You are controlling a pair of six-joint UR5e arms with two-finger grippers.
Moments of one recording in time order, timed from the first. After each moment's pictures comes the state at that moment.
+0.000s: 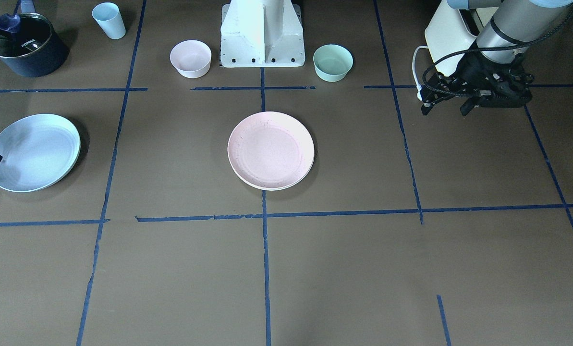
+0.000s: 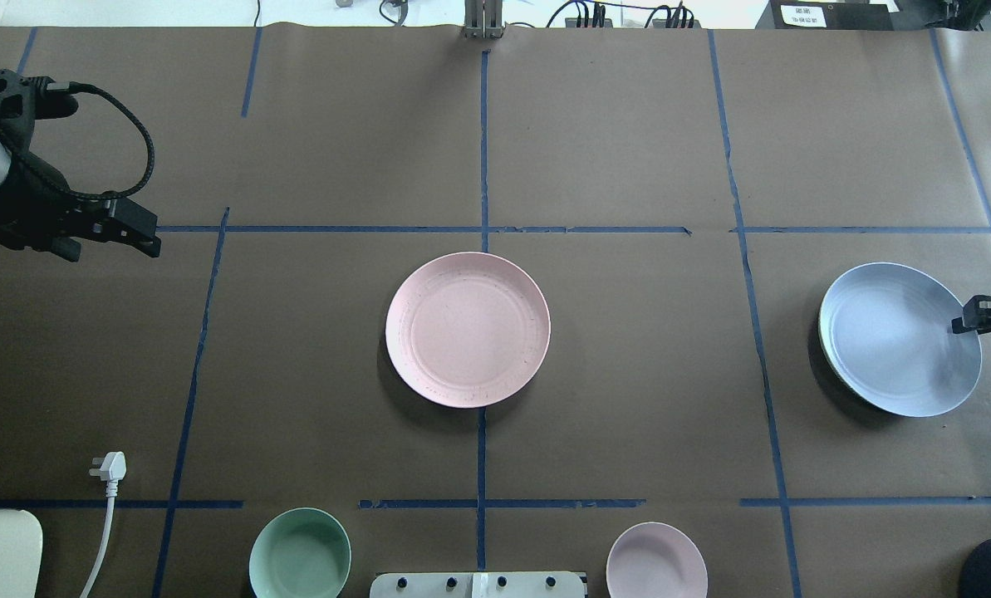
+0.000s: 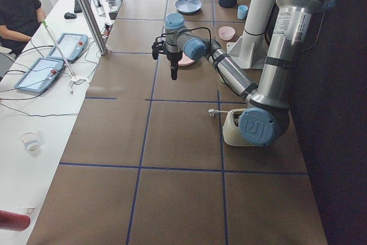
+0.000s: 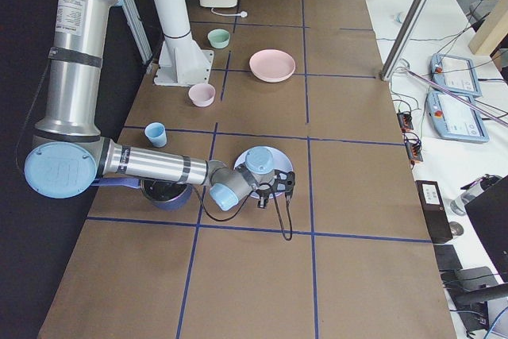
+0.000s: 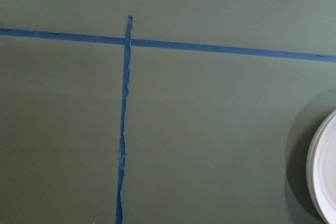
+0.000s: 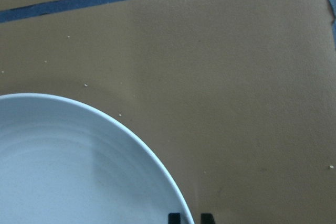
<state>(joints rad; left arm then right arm) -0.97 -1.75 -2.09 -1.52 -2.20 -0.88 1.09 -1.74 1.49 -0.71 2.26 0.87</state>
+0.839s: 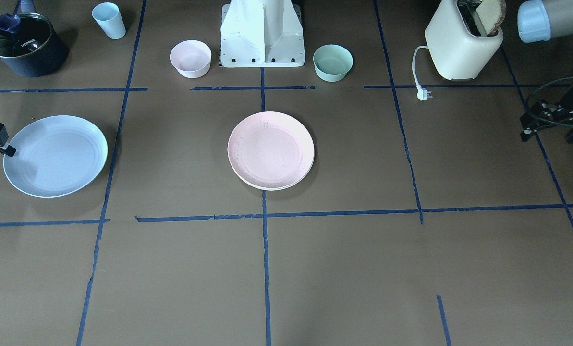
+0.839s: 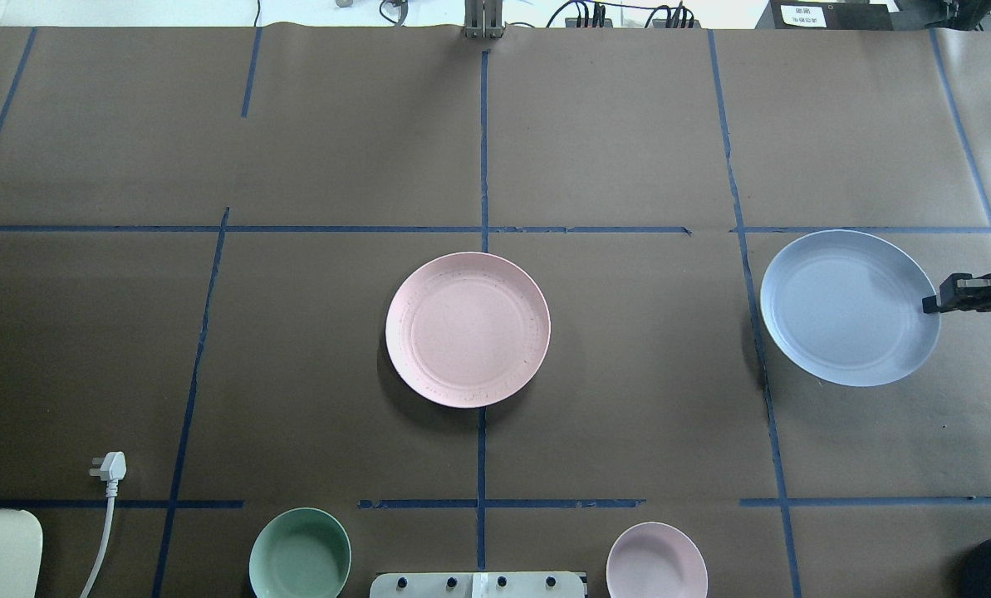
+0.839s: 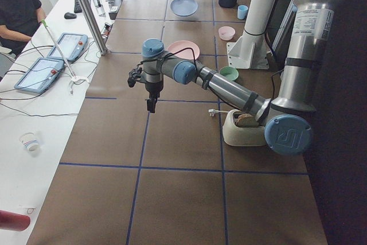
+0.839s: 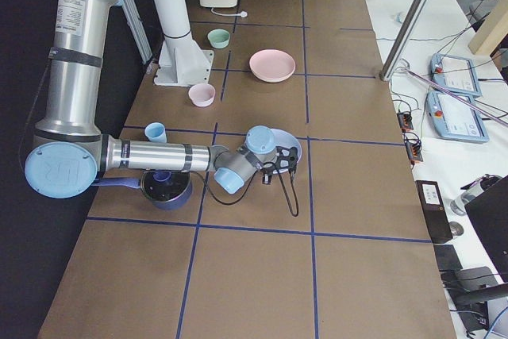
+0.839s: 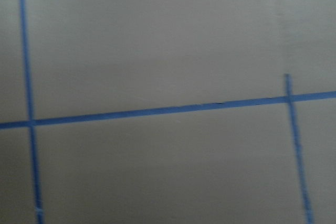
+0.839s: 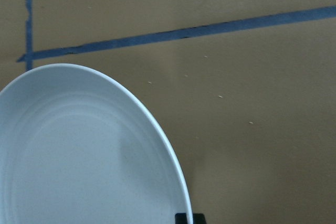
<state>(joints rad) -1.27 -1.69 -1.86 -1.53 -2.20 -0.33 1.09 -1.72 1.65 -0.69 2.33 0.96</state>
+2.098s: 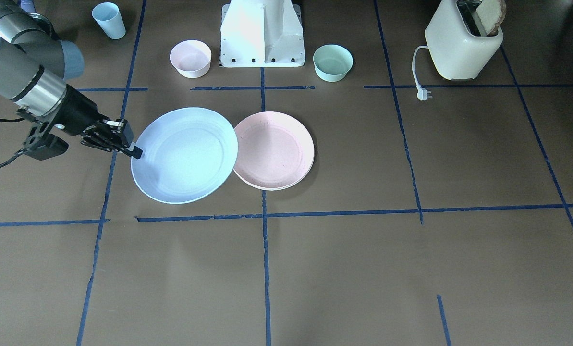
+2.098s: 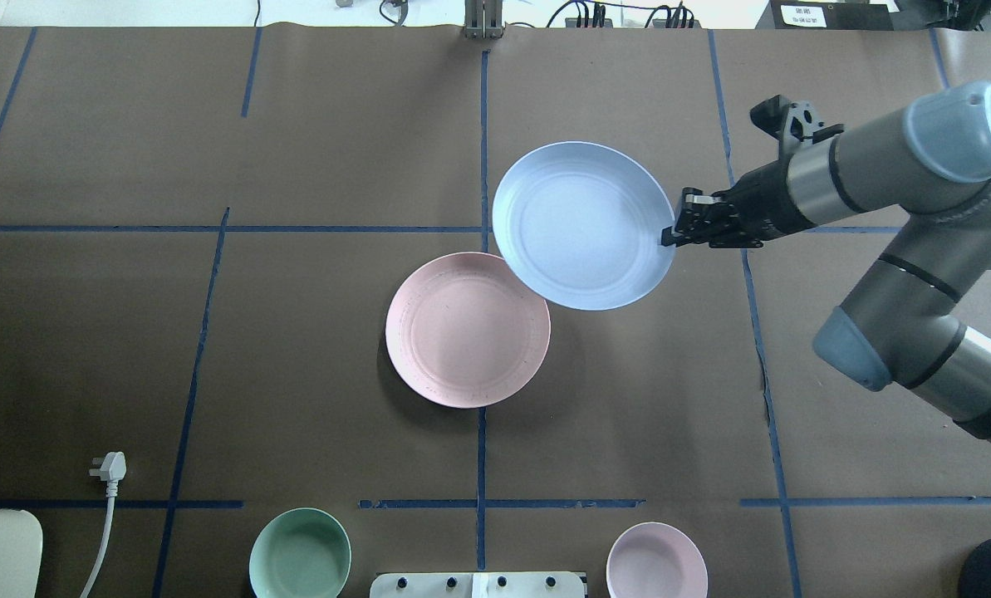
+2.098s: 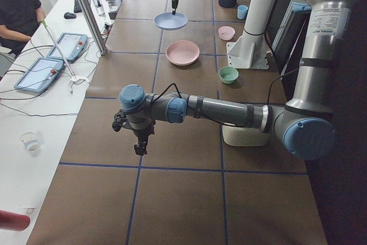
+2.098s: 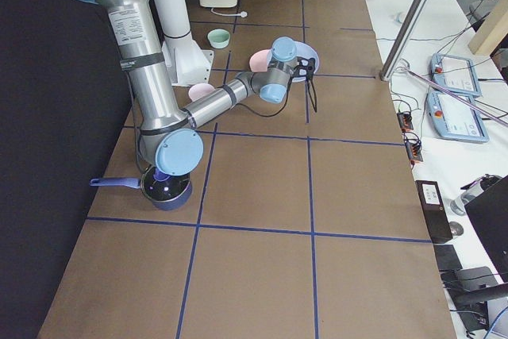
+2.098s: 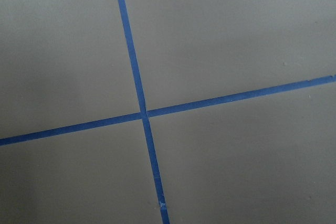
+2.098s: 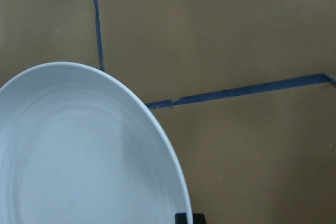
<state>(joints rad) -1.47 -1.67 -1.59 -1.54 -2.35 0.06 0.80 -1.24 1.73 -0.87 2.18 1.41</state>
